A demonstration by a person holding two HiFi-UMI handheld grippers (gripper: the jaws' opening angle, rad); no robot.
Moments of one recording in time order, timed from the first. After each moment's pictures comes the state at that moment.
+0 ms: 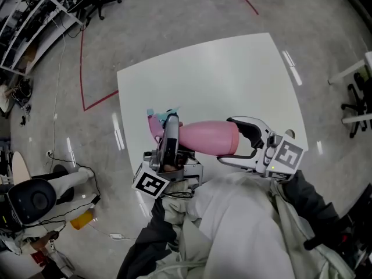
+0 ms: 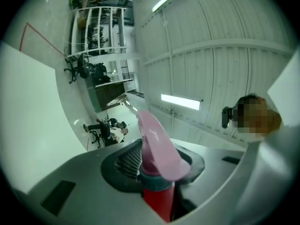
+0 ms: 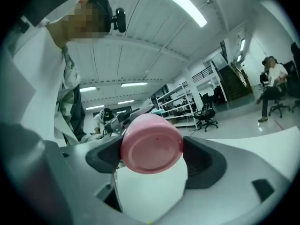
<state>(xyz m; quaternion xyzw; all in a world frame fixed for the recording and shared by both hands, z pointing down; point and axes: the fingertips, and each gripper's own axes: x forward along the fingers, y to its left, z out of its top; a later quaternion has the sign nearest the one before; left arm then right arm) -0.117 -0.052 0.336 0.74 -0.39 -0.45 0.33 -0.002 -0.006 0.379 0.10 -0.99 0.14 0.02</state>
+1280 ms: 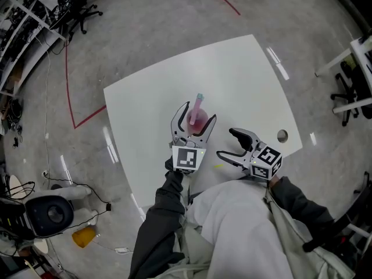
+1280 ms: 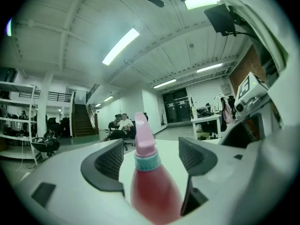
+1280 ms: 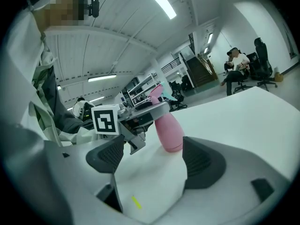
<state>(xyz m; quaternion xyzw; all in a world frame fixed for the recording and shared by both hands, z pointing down) -0.012 -0.119 0.473 0.89 -0.45 0.04 -0.06 0.039 -0.020 0.522 0.25 -0.93 0.25 0.09</state>
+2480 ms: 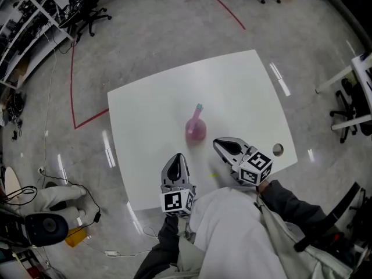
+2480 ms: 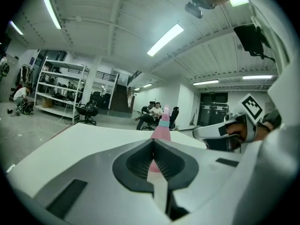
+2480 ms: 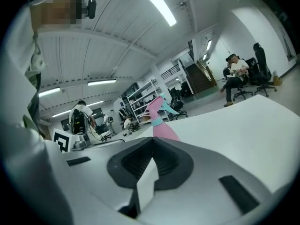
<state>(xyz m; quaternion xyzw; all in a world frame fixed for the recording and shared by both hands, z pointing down) -0.095 -0.004 0.512 0.77 -0.62 0.02 0.14 0.019 -0.045 0.502 0.27 -0.93 0.24 0.05</state>
